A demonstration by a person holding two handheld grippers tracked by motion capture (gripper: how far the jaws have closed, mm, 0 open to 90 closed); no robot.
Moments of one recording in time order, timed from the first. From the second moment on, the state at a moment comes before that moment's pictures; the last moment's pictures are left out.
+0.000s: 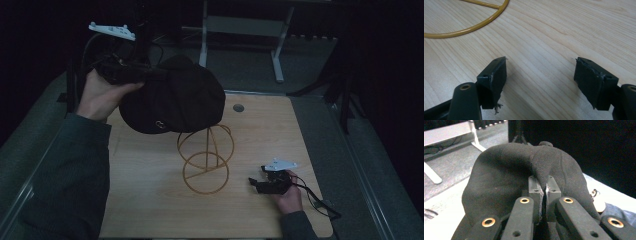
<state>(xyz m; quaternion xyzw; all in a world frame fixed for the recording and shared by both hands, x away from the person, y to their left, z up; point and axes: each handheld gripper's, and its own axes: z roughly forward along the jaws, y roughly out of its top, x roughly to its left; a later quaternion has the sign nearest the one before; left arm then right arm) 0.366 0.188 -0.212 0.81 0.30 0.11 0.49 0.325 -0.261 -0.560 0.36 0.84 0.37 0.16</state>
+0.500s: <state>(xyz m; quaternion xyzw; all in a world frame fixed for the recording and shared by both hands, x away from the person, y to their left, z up) 0.370 0.163 -0.234 0.83 0.26 0.05 0.50 0.325 -0.261 -0.560 0.35 0.85 0.37 0.16</state>
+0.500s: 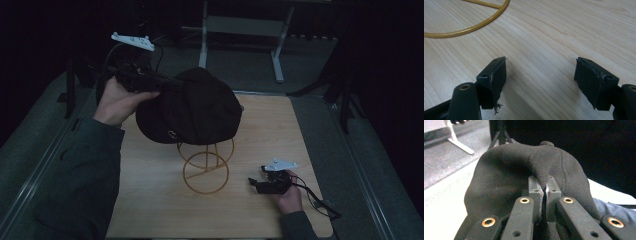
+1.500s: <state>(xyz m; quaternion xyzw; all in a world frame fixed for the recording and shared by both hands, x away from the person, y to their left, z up) 0.381 0.148 -0.284 0.88 0.25 0.03 0.40 0.325 -0.261 -0.560 0.35 0.85 0.37 0.16</state>
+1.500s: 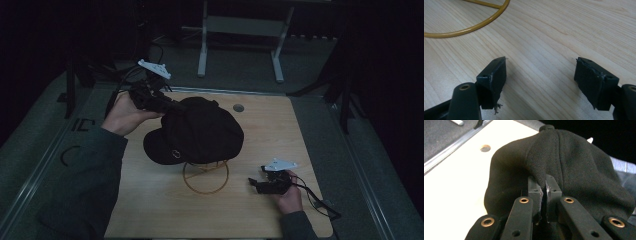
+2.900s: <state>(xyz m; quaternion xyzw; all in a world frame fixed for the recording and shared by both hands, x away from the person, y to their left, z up) 0.371 0.131 -0.293 0.90 0.20 0.05 0.38 0.325 -0.261 -0.560 0.35 0.85 0.37 0.16</state>
